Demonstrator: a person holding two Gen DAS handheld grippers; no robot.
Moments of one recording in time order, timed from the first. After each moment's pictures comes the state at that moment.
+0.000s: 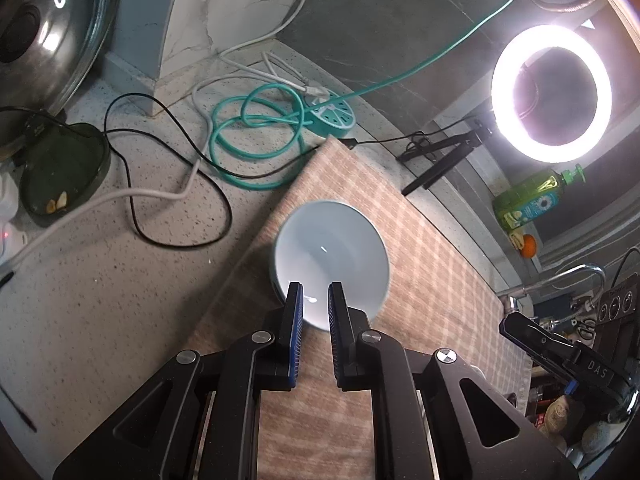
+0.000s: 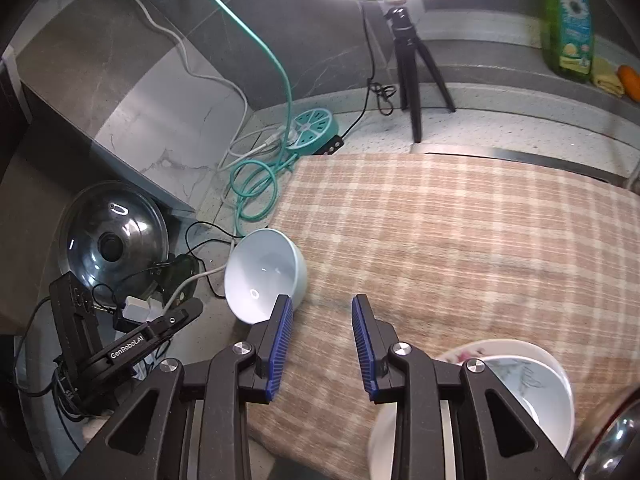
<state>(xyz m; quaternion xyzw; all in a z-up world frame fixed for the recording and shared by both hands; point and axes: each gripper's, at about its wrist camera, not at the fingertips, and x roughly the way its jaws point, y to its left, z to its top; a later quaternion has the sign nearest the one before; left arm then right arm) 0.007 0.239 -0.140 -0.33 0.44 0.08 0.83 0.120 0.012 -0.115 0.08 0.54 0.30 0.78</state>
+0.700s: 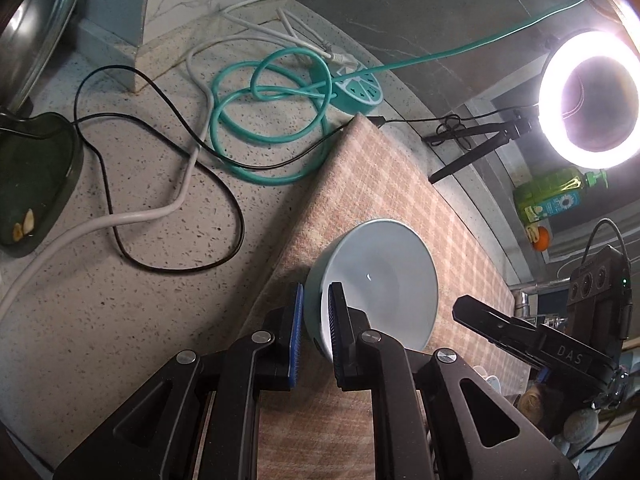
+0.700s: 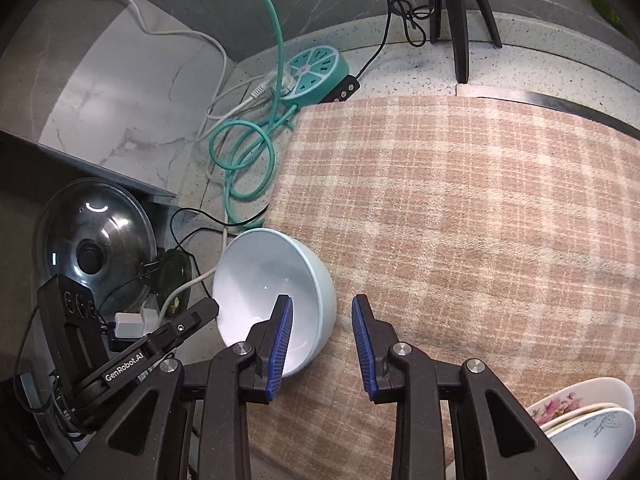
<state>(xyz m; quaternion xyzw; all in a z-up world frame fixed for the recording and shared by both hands) 0.049 0.277 -0.181 -0.35 0.49 0.06 0.79 0.168 0.087 -0.185 0.09 0.62 0.29 0.72</state>
